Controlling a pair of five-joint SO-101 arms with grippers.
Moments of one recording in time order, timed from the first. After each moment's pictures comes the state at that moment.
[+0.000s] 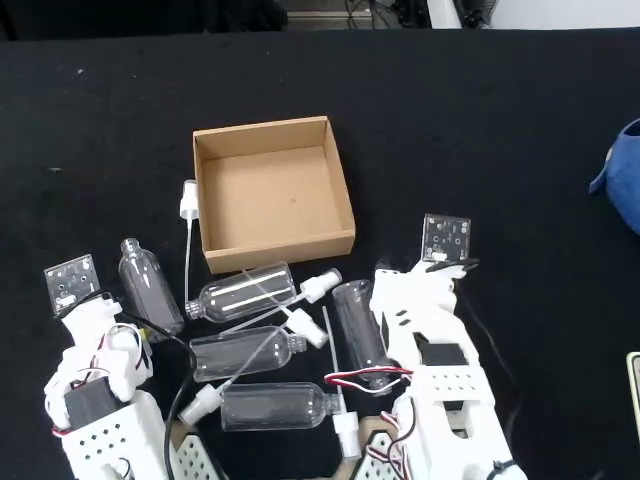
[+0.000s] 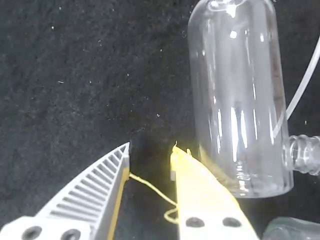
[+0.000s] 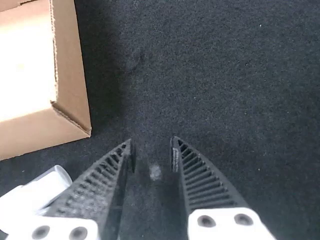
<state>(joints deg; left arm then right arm) -30.2 -103.1 96.1 72.0 -6.2 -1.2 -57.0 96.1 11.6 -8.0</state>
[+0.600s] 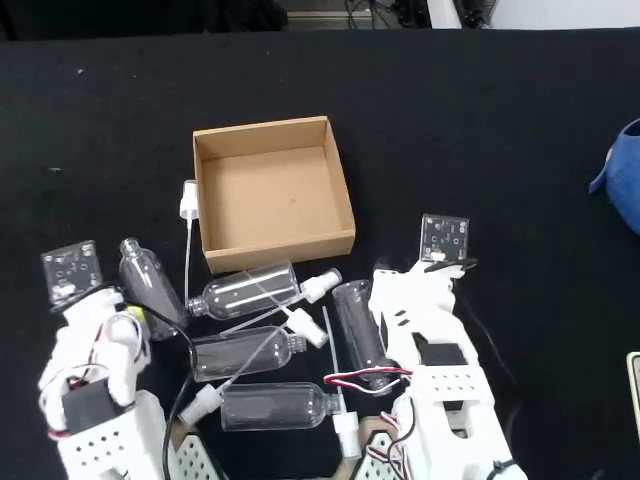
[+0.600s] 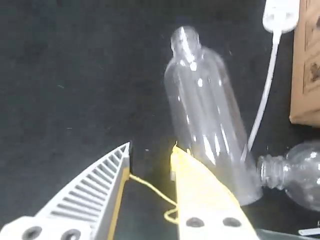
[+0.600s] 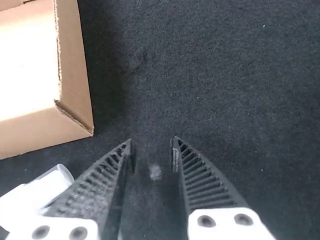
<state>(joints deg) -27.2 -103.2 87.7 70.3 -6.5 -1.8 -57.0 96.1 11.6 -8.0</state>
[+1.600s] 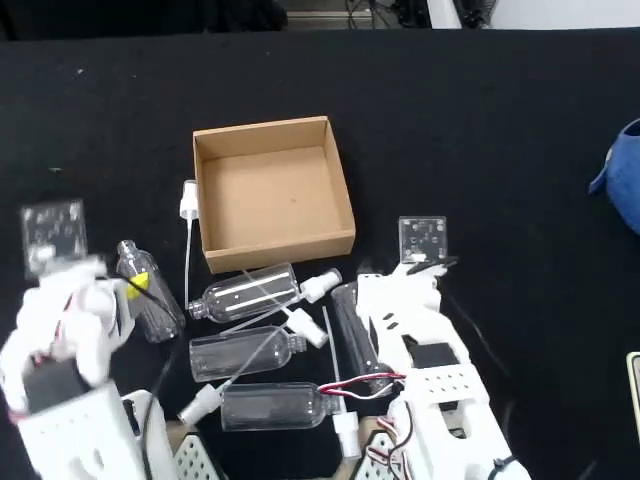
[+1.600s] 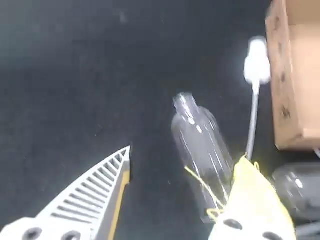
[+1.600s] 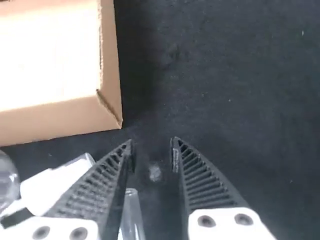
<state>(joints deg) -27.7 -81.8 62.7 70.3 -16.6 -7.1 -57.0 96.1 11.6 -4.4</state>
